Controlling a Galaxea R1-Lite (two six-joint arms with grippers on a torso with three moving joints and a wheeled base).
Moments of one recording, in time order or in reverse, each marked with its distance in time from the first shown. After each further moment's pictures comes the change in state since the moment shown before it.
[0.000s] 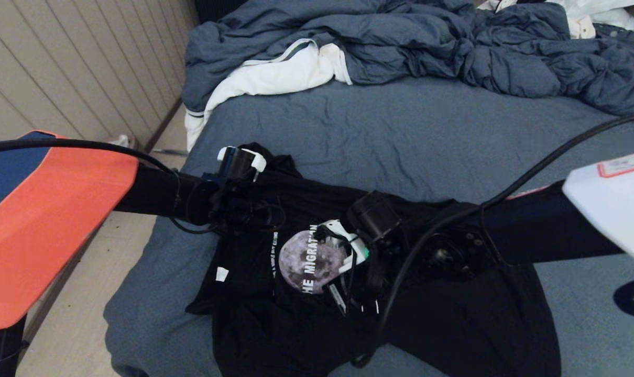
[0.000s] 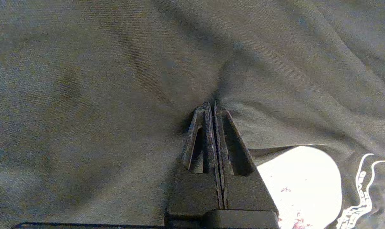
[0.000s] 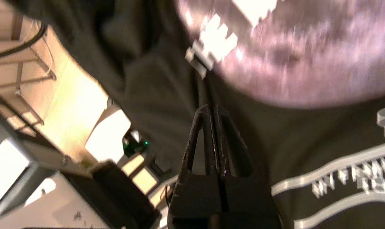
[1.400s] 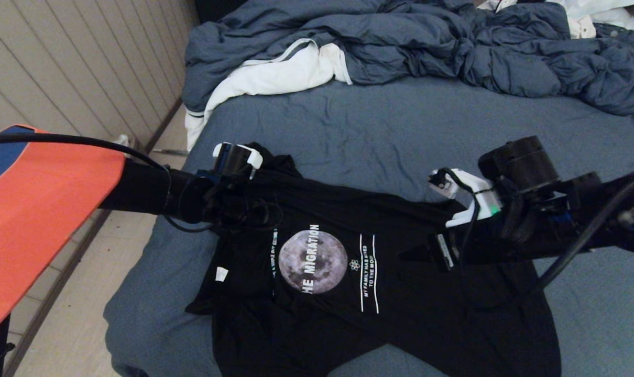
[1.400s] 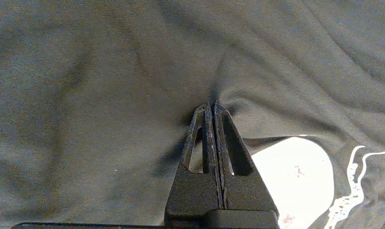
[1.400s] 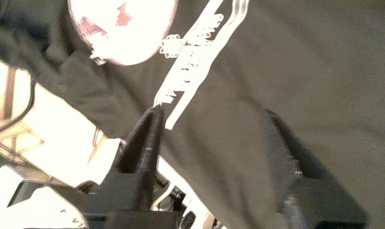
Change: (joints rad) left arm 0.000 -0.039 0.024 0.009 0.000 0.000; right arm -0.314 -0.363 0.198 0.021 0.028 -0.024
